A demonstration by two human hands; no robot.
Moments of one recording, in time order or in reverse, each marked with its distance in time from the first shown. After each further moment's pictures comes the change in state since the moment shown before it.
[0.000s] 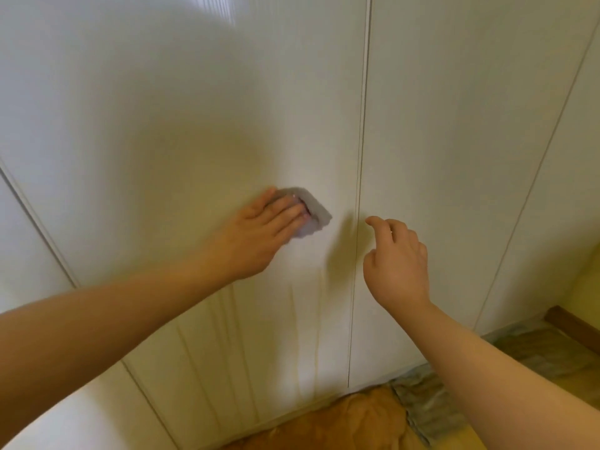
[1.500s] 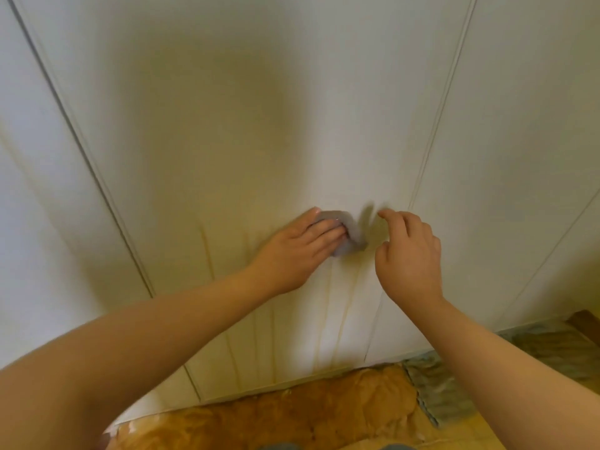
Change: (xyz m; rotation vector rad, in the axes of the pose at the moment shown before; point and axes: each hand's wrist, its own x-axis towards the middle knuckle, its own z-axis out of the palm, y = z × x) left_hand -0.060 0.059 0.020 -0.055 -0.076 0.040; right_hand -0.018 -0.035 0.054 0.053 0.068 -0.107
